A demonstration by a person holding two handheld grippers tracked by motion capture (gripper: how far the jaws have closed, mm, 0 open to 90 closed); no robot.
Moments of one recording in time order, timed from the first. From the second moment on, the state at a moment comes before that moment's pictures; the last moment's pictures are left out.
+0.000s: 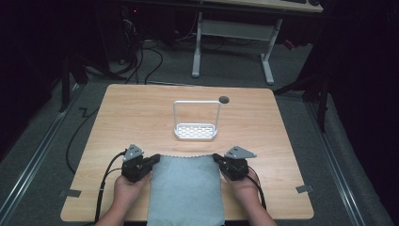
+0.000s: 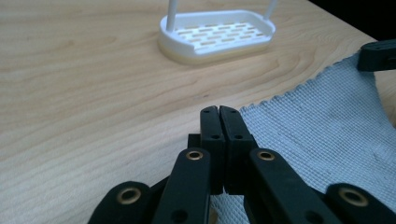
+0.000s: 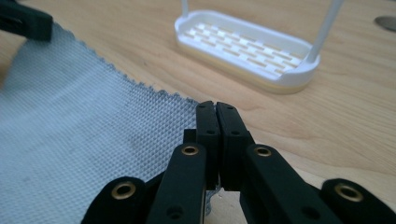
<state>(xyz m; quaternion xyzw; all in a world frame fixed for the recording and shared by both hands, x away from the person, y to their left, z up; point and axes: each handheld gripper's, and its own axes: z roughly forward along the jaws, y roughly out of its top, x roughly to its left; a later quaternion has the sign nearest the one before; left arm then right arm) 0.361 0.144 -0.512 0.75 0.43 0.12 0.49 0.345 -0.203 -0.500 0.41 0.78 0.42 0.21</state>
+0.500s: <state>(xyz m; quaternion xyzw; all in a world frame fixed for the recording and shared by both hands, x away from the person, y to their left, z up) 0.345 0.125 -0.494 0.74 0.38 0.15 0.53 0.317 -0.226 -0.481 0.41 0.74 0.47 0.25</state>
